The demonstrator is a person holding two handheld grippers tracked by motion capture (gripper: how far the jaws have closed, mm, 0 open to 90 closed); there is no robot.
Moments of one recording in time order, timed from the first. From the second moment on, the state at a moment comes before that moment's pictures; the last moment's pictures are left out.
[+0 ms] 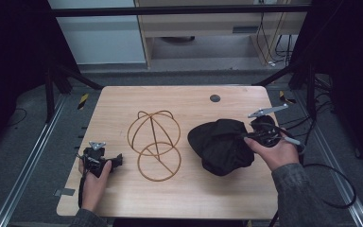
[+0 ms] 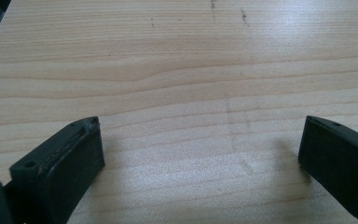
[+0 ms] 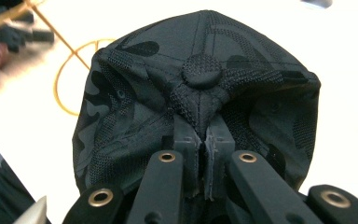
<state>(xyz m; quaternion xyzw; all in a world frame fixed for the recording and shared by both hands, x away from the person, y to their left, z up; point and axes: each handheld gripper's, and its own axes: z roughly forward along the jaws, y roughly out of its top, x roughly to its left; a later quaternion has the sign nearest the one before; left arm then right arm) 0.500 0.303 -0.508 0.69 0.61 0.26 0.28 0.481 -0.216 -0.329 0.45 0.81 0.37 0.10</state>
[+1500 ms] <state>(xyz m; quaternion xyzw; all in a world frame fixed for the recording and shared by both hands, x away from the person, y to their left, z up) 0.499 0.299 -0.508 0.69 0.62 0.26 0.28 0.481 -0.167 -0.195 0.40 0.75 0.50 0.17</state>
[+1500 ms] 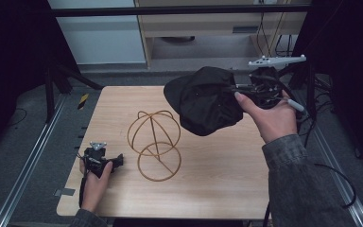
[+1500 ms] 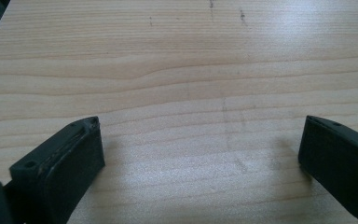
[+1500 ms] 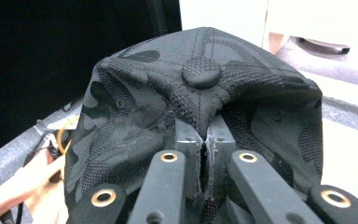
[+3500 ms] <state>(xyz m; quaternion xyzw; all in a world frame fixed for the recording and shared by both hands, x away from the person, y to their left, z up) 0.500 0.299 -0.508 0.68 0.62 0.26 0.28 0.490 -0.073 -0.217 0.33 0.79 0.50 0.09</state>
